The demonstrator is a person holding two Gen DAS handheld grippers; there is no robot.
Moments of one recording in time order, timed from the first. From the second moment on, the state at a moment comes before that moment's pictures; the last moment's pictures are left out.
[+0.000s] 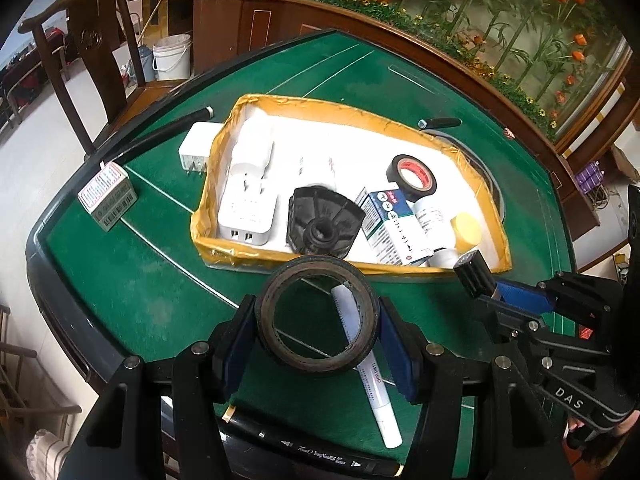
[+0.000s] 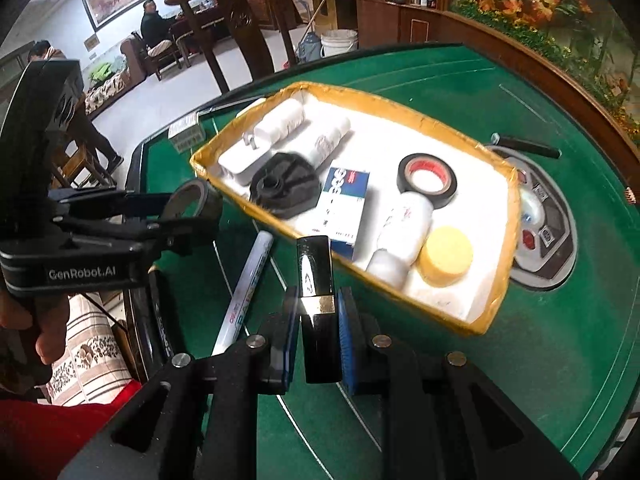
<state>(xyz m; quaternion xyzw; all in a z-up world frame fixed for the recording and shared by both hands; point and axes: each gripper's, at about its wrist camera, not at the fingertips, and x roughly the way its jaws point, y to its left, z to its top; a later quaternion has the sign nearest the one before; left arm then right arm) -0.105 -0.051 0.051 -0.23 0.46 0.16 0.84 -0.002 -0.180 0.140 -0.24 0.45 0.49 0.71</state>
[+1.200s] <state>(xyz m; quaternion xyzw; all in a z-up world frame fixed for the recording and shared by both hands) -0.074 0.006 0.076 -0.22 0.45 0.12 0.86 0.034 -0.158 0.160 -0.19 0.45 0.44 0.75</state>
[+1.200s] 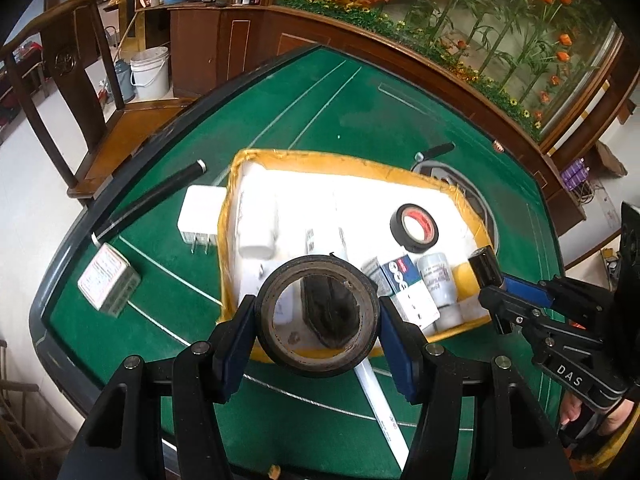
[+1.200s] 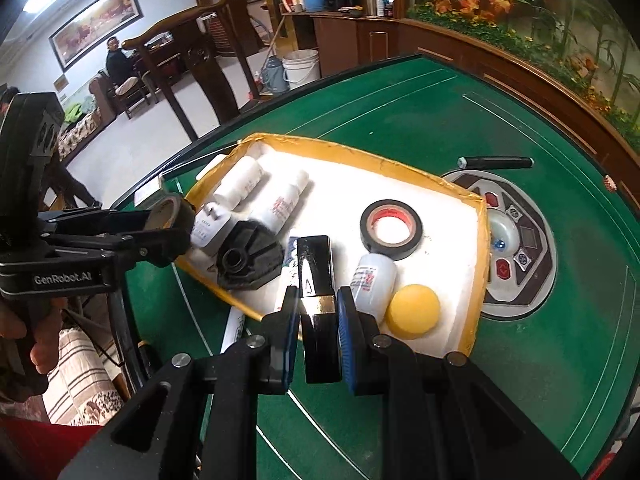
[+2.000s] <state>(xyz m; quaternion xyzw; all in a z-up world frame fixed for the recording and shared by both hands) 0.023 0.032 0.061 -0.23 0.48 0.02 0.84 0.094 -0.171 0.144 -0.13 0.49 0.33 0.79</state>
